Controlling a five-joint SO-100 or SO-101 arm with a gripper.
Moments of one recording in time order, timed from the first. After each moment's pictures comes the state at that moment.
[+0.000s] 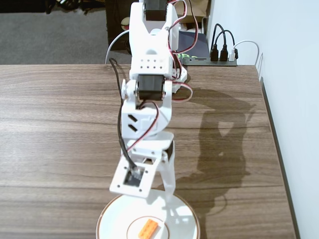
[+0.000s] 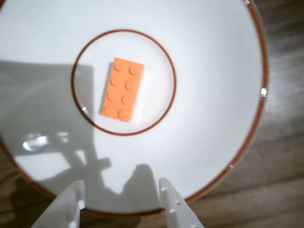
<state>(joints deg) 2.5 79.2 91.8 51.2 -77.4</state>
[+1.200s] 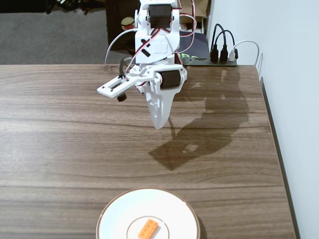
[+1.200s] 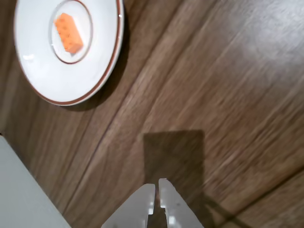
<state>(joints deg) -1.5 150.1 149.6 53.9 -26.5</state>
